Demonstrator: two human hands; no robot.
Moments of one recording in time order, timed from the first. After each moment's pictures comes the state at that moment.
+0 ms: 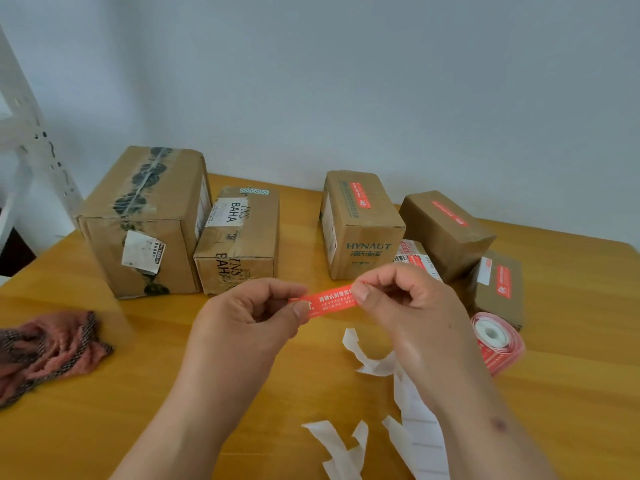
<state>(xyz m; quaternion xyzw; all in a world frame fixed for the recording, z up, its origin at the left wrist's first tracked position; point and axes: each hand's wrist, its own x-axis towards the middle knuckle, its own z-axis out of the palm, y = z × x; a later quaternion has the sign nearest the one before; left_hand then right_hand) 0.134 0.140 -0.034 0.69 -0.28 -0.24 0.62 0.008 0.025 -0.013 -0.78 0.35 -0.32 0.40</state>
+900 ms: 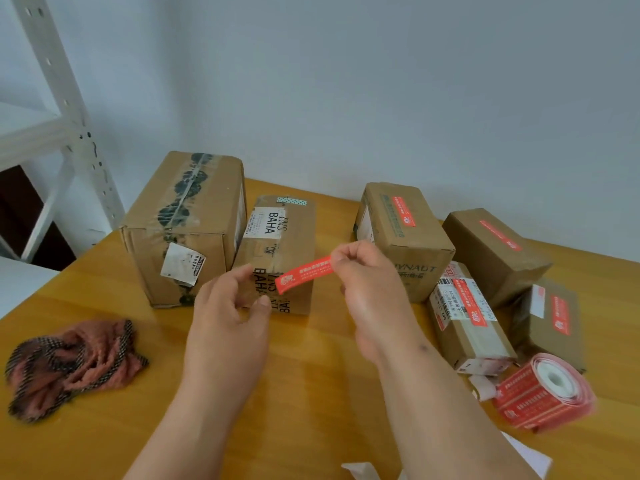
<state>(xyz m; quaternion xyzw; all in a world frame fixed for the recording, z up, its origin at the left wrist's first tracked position) 0.190 0.138 -0.056 0.81 -0.19 -0.11 0.55 0.119 0.018 -0.016 -0.68 0.39 -0.24 0.57</state>
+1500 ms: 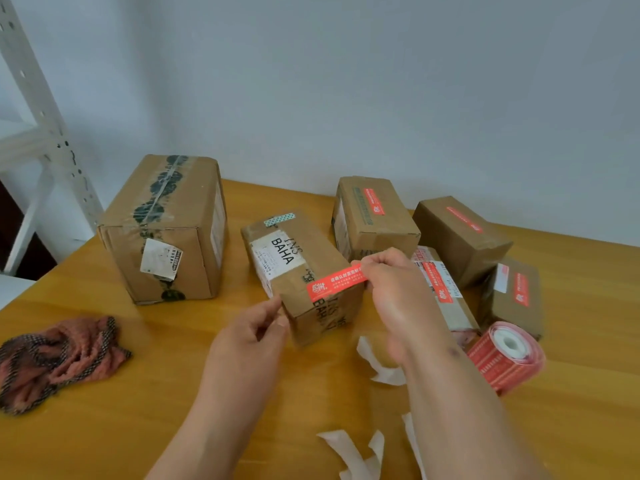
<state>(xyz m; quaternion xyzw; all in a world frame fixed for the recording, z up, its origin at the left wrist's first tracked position) 0.142 0.137 -0.061 0.76 -0.19 -0.24 0.57 0.060 0.001 -0.017 -0.67 0.47 -0.24 0.52</state>
